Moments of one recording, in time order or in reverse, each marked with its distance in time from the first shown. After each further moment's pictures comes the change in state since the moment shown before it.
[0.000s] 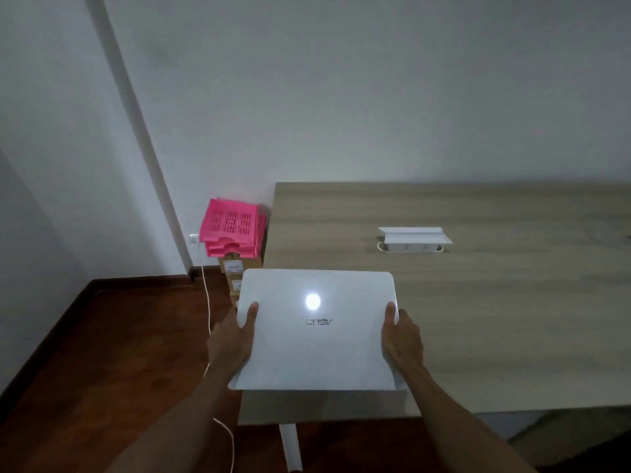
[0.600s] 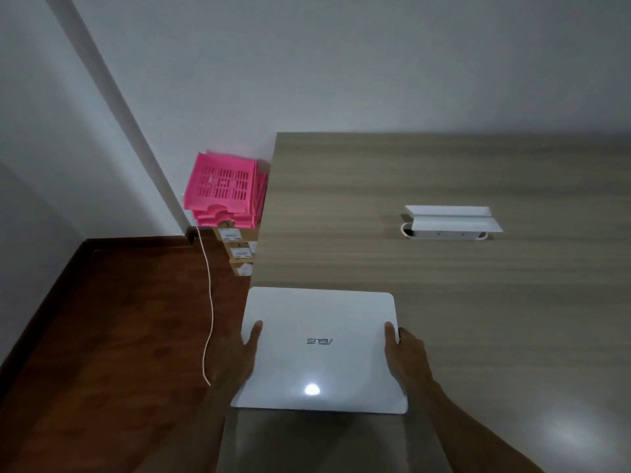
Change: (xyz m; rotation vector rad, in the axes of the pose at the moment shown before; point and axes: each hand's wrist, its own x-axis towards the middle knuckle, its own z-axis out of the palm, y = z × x) left_hand 0.114 -0.049 0.144 0.190 -0.154 -0.287; right_hand 0.139 0.049 0.103 -0.176 -0.363 0.173
